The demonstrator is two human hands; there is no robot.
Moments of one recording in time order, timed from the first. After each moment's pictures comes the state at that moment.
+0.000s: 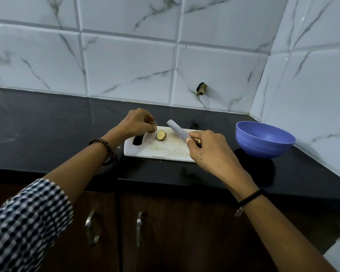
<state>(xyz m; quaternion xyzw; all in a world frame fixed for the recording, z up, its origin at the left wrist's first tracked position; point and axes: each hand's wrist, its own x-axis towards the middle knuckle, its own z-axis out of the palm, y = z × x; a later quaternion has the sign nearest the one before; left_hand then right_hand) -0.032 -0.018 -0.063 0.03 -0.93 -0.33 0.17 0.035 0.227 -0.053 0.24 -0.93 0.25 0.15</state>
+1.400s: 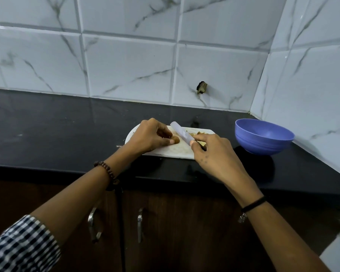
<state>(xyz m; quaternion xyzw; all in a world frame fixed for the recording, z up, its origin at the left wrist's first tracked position) 0.009 0.035 -0.077 -0.06 -0.92 -0.33 0.19 0.050 0.241 -0.056 0.21 -0.93 0.27 0.15</state>
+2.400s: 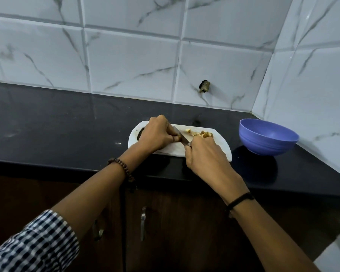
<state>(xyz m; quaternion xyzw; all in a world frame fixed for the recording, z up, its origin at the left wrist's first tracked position) 0.002 0.048 -0.078 -0.04 -0.91 -0.33 0.25 0.059 0.207 -0.057 0.19 -0.97 0.14 0.10</state>
